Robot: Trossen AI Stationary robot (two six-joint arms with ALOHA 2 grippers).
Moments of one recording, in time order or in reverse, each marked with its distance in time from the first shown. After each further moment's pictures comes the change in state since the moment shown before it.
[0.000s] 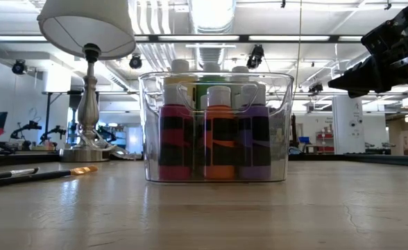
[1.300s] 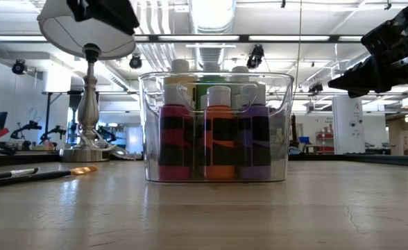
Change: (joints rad) left arm -0.177 -0.011 -0.078 -0.808 -0.143 -0.997; right arm 0.000 0.000 0.000 0.000 0.000 0.000
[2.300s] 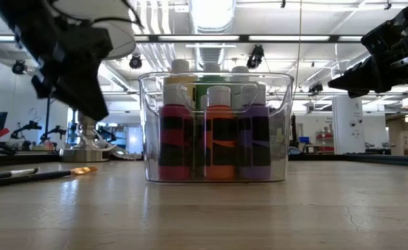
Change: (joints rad) left arm -0.003 -0.004 -0.480 0.347 0.139 -0.310; right arm 0.000 0.000 0.000 0.000 0.000 0.000
